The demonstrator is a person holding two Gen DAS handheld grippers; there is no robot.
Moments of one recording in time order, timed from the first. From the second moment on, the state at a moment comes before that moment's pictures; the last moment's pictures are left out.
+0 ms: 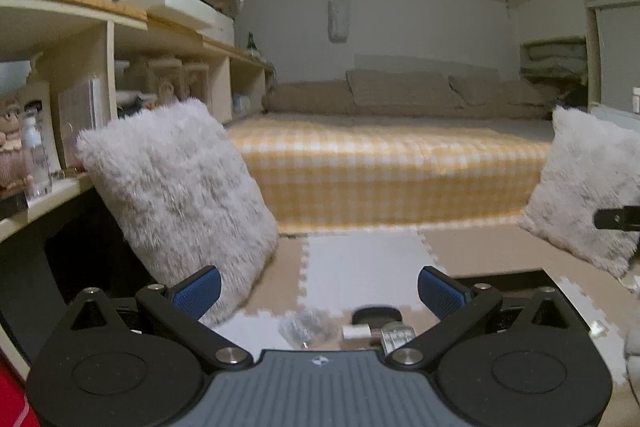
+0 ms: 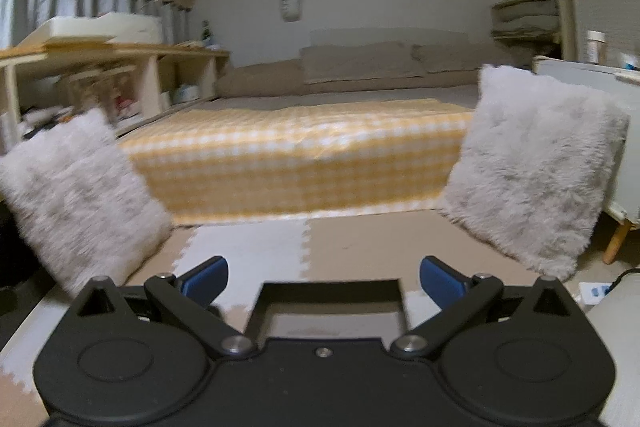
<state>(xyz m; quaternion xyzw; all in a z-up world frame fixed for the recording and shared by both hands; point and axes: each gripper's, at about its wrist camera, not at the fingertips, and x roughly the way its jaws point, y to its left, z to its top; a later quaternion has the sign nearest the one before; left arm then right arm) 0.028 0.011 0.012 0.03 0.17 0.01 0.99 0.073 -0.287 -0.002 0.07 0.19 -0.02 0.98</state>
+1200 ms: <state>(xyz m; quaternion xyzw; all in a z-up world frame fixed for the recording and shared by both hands) 0.220 0.094 -0.113 0.00 0.47 0.00 0.88 0.219 -0.346 -0.119 0.05 0.46 0.00 0.89</state>
